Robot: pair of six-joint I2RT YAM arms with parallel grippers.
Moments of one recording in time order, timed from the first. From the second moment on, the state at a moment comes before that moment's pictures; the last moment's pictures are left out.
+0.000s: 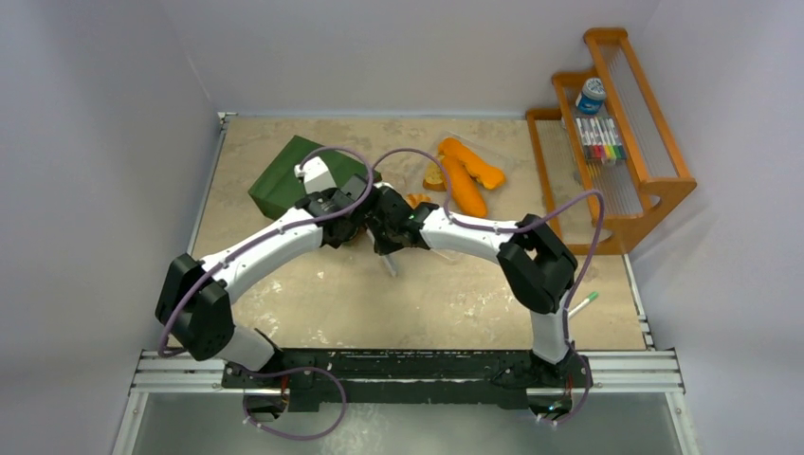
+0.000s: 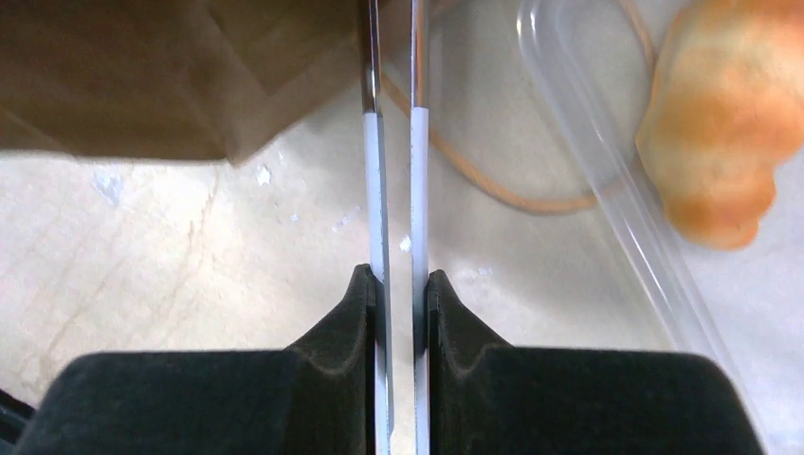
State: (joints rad) left arm -0.69 1.47 1.15 -0.80 -0.80 -1.11; right arm 0.90 1.96 1.41 -0.39 0.13 0.46
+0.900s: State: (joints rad) left arm -0.47 1.57 1.26 -0.77 -0.92 -1.15; right arm 0.92 1.60 1.22 -0.60 0.06 0.43
